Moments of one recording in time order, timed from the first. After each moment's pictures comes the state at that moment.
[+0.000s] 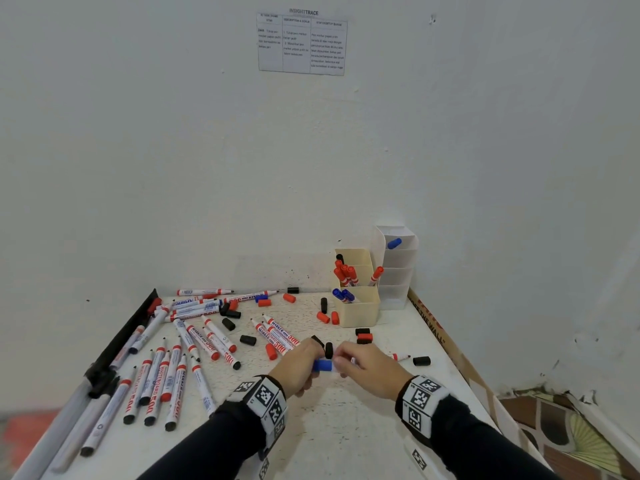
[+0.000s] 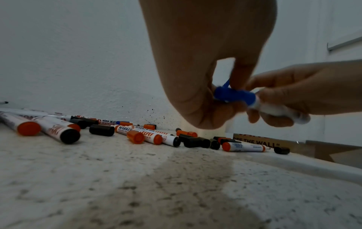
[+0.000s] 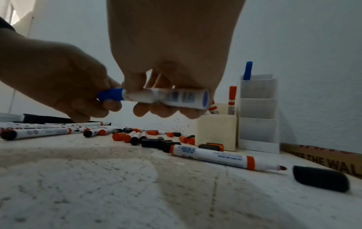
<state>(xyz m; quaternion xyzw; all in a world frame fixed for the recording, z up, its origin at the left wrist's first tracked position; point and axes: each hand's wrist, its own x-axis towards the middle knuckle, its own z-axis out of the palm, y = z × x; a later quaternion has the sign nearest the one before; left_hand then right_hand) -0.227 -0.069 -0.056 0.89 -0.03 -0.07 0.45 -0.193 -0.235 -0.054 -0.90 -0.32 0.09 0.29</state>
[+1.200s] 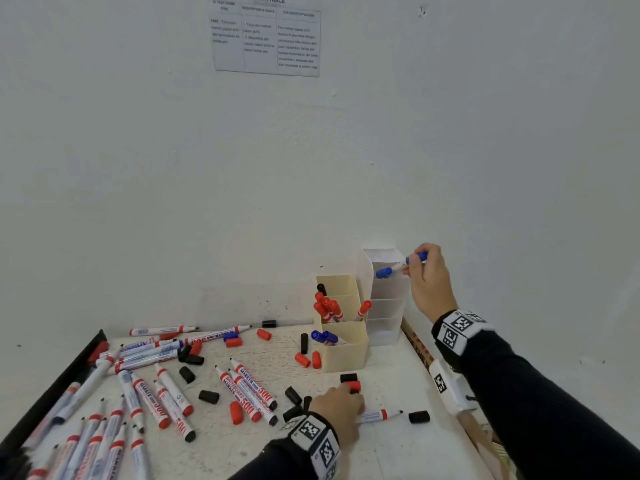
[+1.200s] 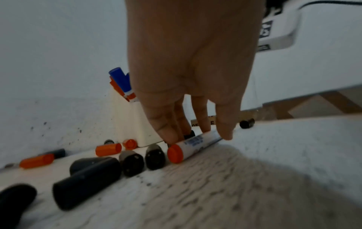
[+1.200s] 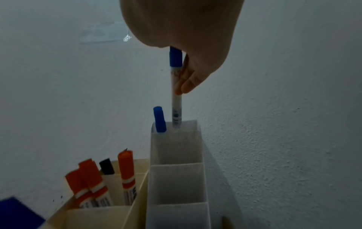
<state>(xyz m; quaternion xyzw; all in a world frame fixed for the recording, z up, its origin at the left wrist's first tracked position) -0.129 -0.151 -0.082 0.97 -0.14 -0.16 0.07 -0.025 -0.311 0.043 -0.82 -0.11 -0.29 0.48</state>
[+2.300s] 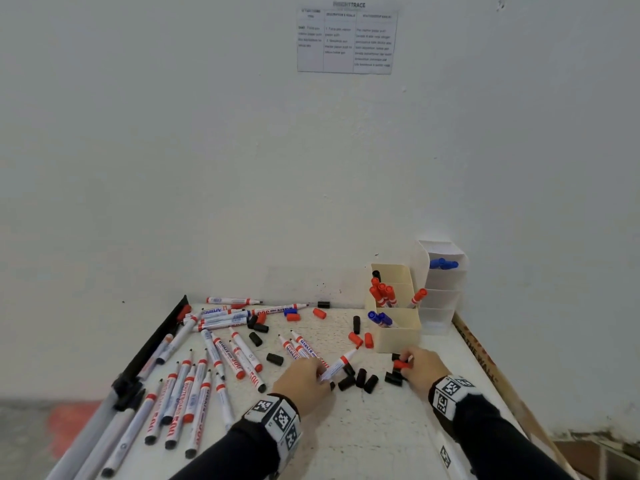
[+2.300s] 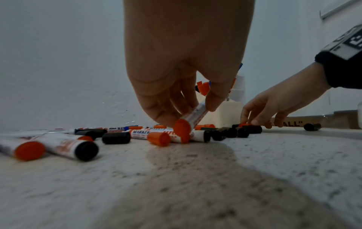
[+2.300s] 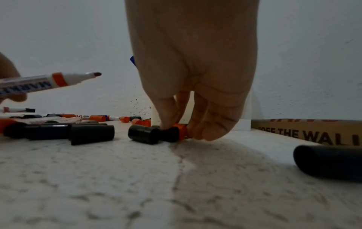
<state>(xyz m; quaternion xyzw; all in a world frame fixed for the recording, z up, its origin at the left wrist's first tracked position) -0.188 -0.028 -0.075 0.95 0.06 -0.01 0.30 -0.094 -0.246 -0.078 -0.96 -0.07 0.09 0.25</state>
